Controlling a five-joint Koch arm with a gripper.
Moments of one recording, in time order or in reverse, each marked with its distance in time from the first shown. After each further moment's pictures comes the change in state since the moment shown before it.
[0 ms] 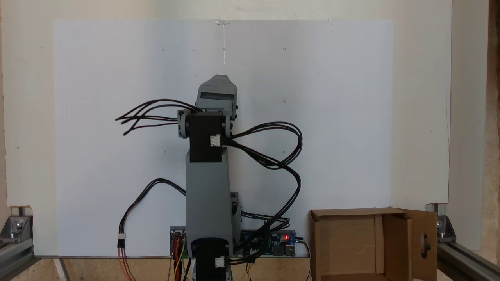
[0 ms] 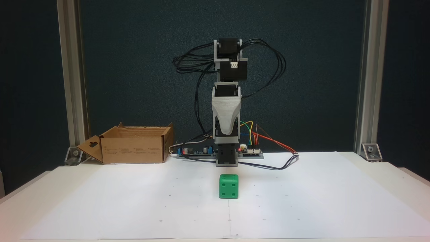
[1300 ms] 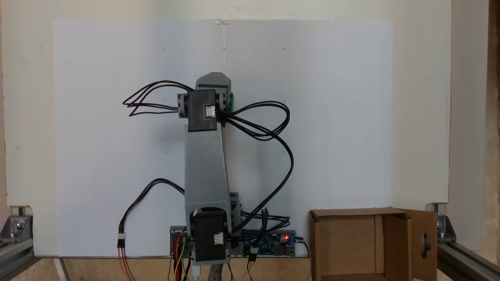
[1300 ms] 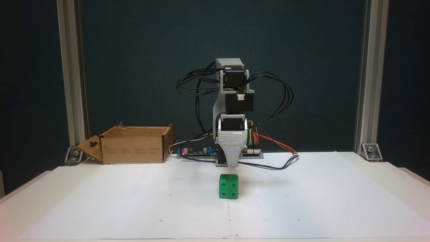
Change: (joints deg) arm -3.3 -8.6 11.6 -15.1 1.7
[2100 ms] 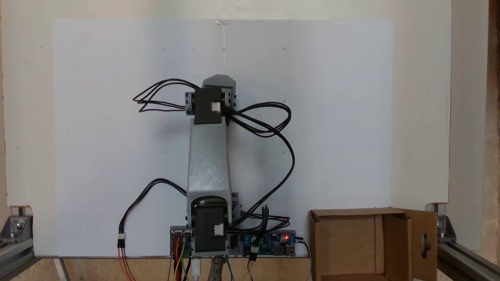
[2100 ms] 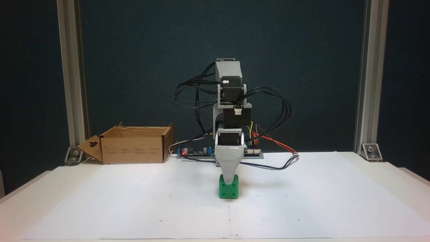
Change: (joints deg) arm 2.1 -3.3 6.6 -8.4 0.1
